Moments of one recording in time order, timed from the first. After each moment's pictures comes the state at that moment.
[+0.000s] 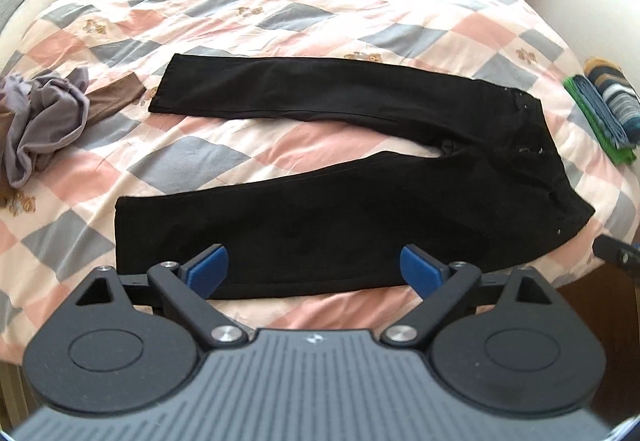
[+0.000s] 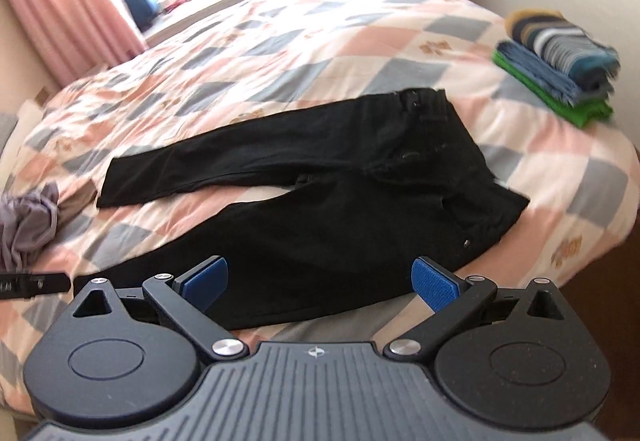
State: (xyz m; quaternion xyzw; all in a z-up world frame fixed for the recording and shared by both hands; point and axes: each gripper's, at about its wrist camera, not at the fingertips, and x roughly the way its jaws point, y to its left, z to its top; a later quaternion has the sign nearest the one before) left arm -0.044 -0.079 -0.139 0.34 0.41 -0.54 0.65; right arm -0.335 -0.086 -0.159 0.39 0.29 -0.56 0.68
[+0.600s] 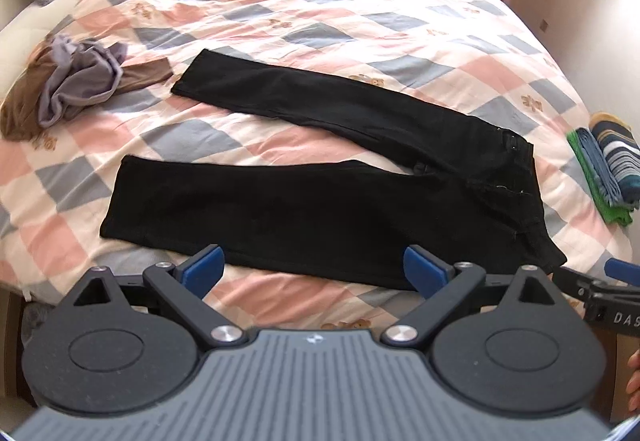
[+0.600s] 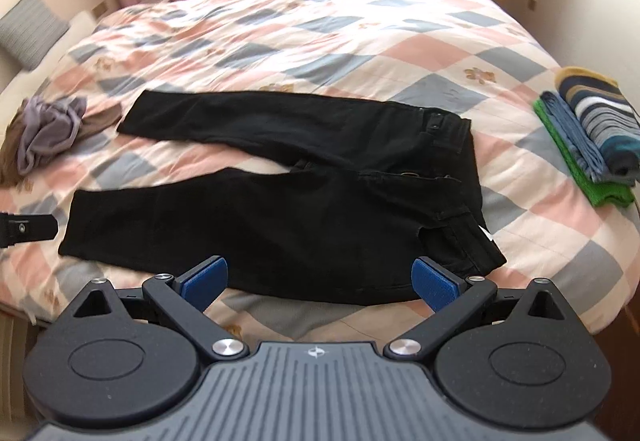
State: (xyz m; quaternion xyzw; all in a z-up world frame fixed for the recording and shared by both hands) left arm -0.129 -0.031 -0.111 0.27 0.42 -0.49 0.72; right arm -0.383 -0.104 -0.151 0.33 0.37 -0.46 0.74
